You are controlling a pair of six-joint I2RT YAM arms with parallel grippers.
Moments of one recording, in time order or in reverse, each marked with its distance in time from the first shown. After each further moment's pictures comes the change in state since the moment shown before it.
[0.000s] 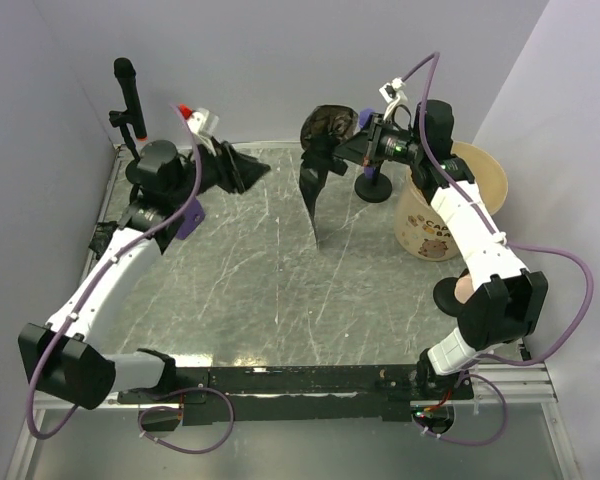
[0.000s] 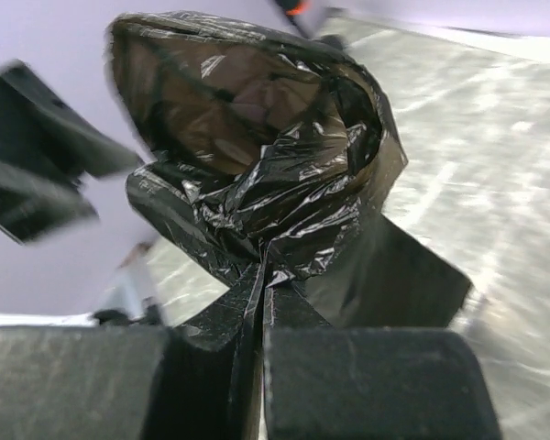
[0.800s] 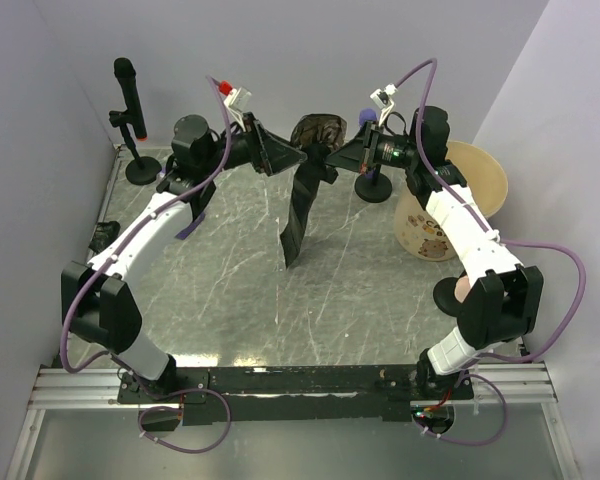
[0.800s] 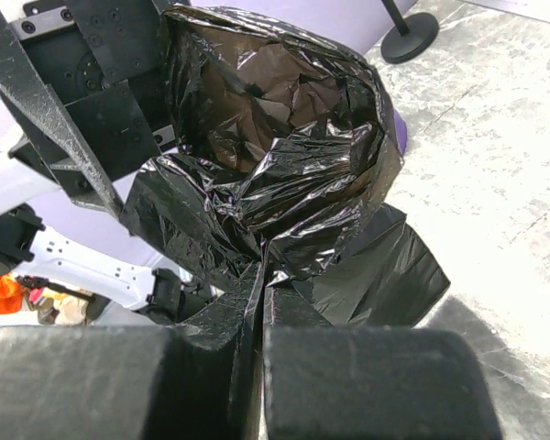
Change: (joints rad) left arm -0.065 0.301 0.200 0.277 0.296 -0.264; right arm 0.005 0.008 -0.091 0.208 -0.206 0.116
